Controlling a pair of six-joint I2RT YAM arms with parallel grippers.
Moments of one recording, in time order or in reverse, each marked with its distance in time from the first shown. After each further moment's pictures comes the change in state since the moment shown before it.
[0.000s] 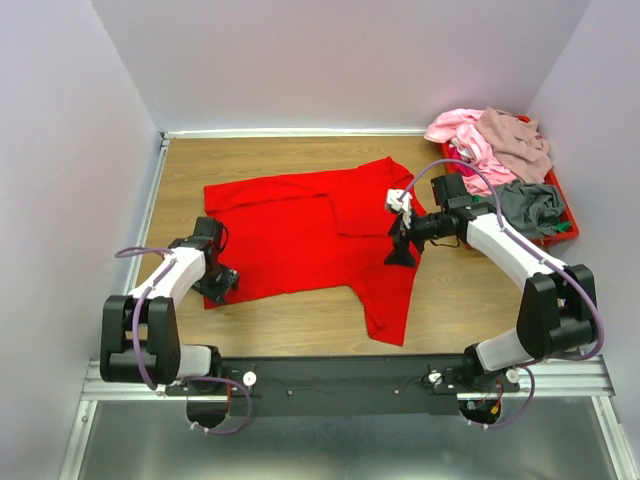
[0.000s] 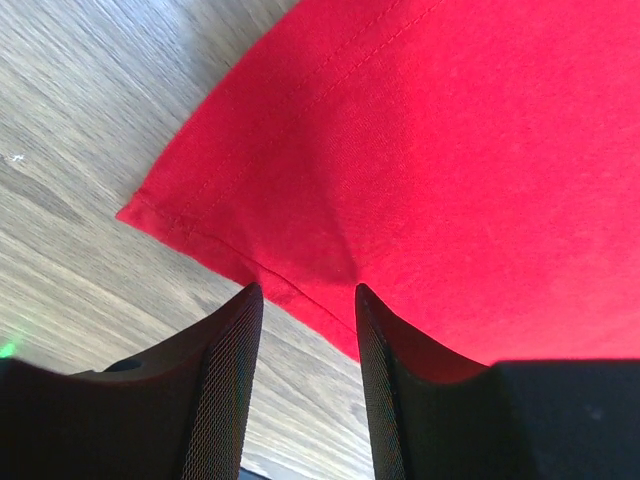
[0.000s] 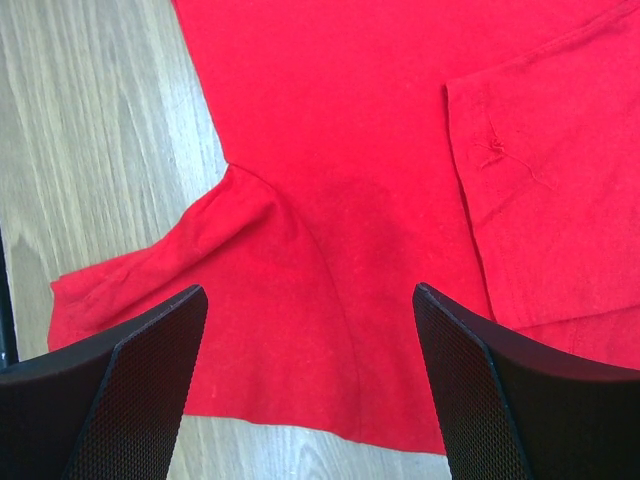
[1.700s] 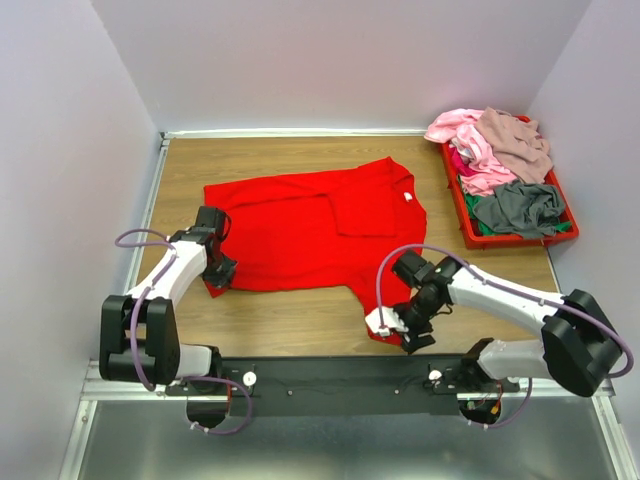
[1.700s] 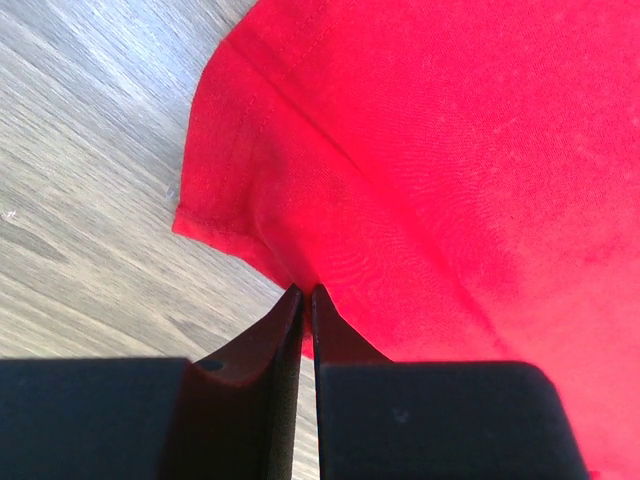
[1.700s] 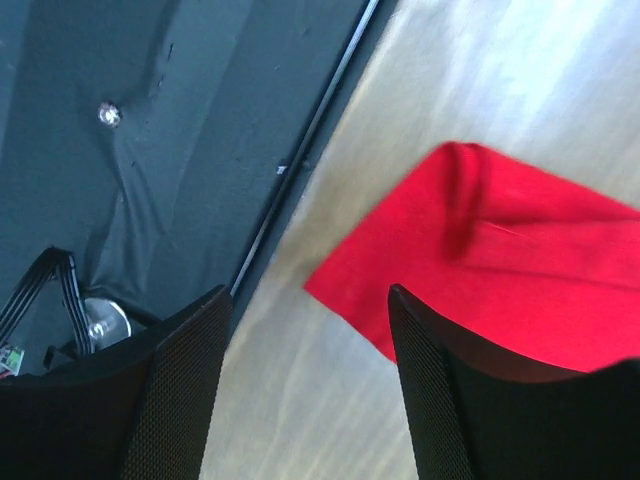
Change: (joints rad) left arm -0.034 0.013 0.077 0.021 -0.057 0.083; right arm 0.454 -0.205 -0.343 -0.374 0.234 -0.465
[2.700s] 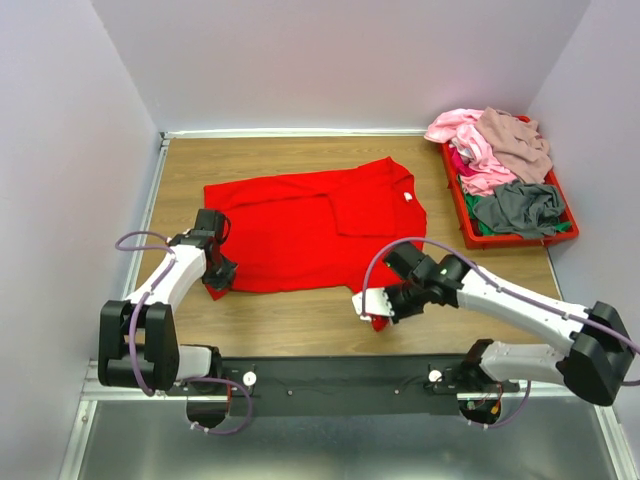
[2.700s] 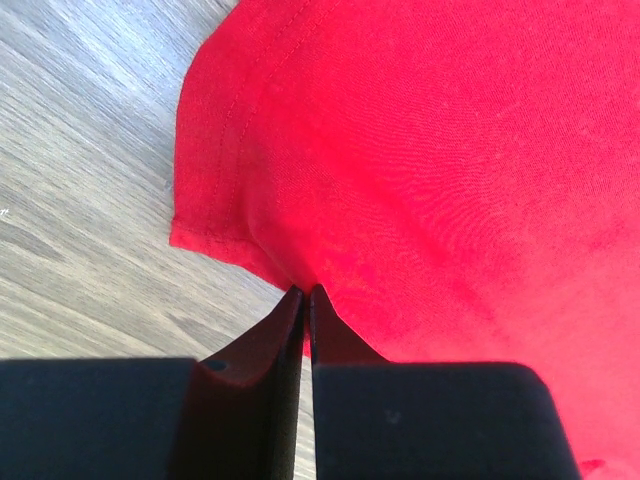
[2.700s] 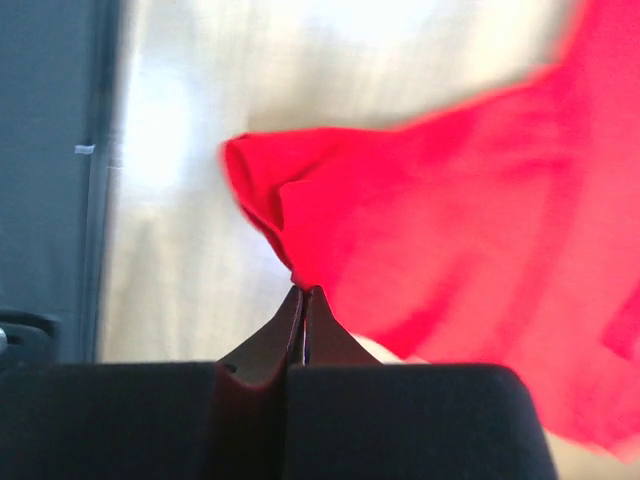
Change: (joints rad) left arm 0.000 -0.030 -0.028 0.016 0.018 0.012; right arm 0.131 -0.080 0.076 0.130 0.344 0.261
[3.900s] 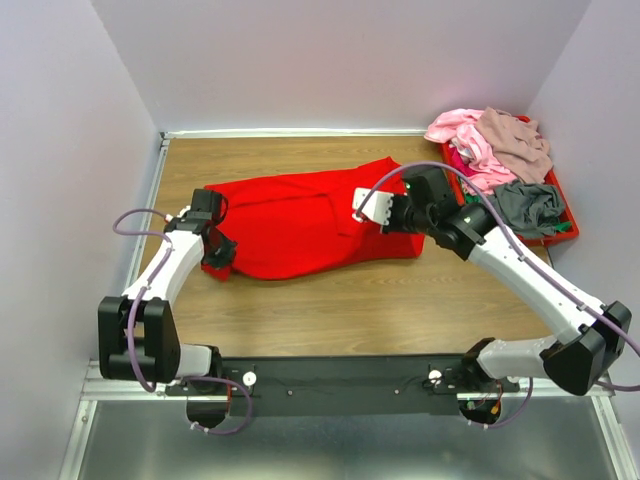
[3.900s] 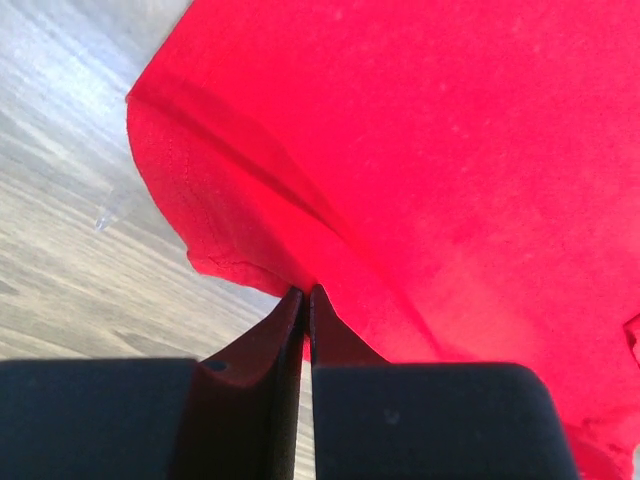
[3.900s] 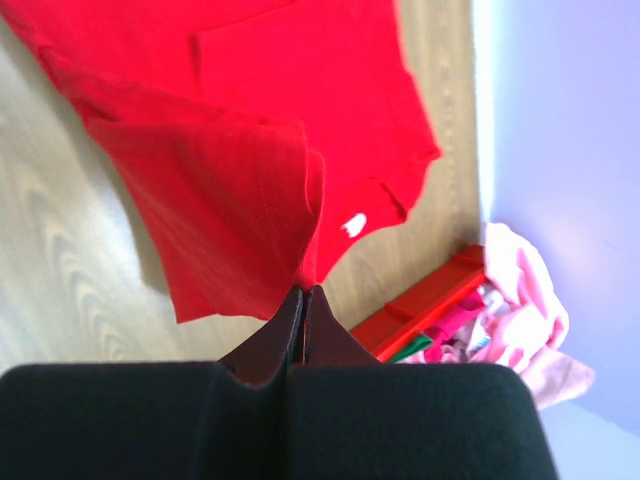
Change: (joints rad) left arm 0.010 0.028 0.150 0.003 0.023 0.047; right arm -0.188 0.093 0.502 0.129 0.311 0.105
